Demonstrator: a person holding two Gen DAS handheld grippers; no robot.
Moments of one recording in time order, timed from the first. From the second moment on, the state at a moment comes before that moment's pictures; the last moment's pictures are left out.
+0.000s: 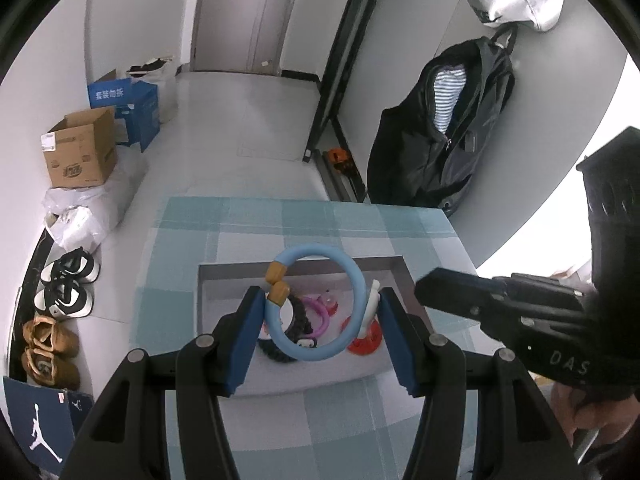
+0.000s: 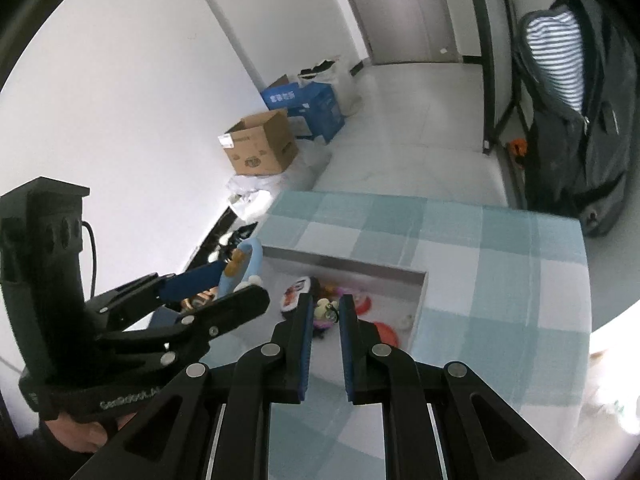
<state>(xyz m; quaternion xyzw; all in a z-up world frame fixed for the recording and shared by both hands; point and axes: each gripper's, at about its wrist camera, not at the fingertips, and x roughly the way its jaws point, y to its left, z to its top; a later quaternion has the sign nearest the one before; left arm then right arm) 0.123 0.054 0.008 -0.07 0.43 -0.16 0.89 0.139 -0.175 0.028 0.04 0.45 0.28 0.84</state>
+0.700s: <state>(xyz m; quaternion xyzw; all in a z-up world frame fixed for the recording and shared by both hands) 0.151 0.050 -0.025 -0.09 0.50 -0.16 0.85 0.179 -0.175 0.004 0.05 0.47 0.31 0.83</state>
